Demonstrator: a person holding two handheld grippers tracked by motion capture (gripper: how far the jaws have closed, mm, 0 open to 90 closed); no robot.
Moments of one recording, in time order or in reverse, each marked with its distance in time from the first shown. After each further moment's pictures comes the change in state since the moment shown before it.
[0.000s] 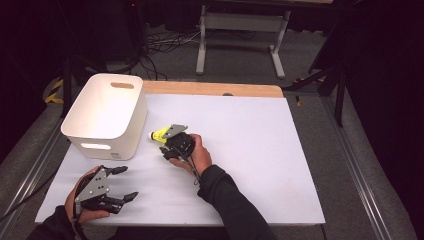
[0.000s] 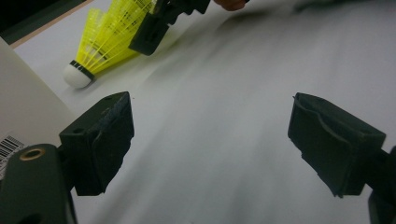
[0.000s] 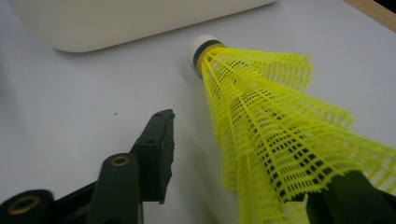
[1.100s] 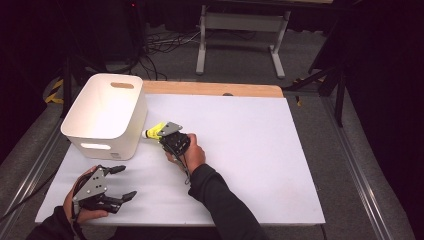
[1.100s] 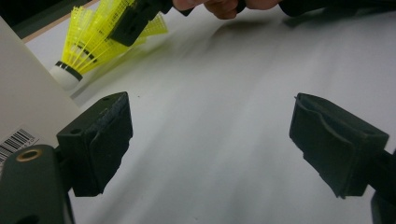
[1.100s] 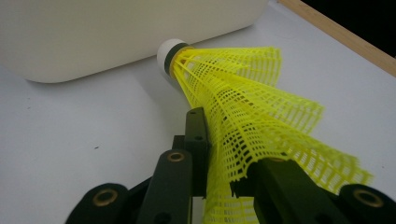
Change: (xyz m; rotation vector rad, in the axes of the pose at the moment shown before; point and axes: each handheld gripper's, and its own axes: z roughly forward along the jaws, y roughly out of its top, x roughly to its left) left arm 0.002 -0.002 -0.002 -0.004 0.016 -0.023; right arm 0.007 0.007 0.003 -0.057 -0.095 0.010
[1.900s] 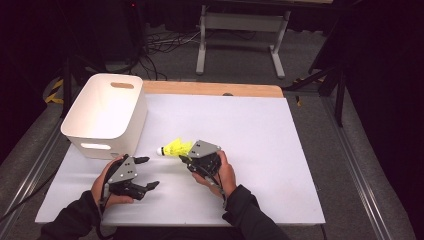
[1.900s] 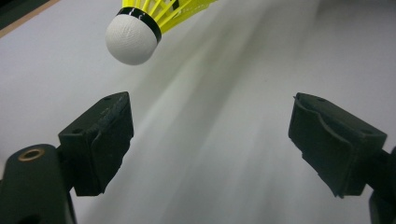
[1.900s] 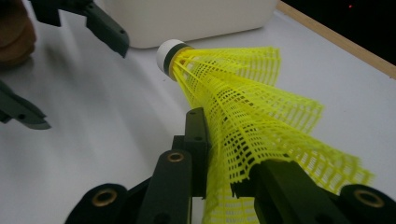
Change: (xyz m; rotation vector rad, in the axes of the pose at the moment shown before) left arm 0.004 0.036 0.069 0.067 -0.066 0.034; right arm -0.004 -0.050 -0.104 -0.099 0.113 -0.033
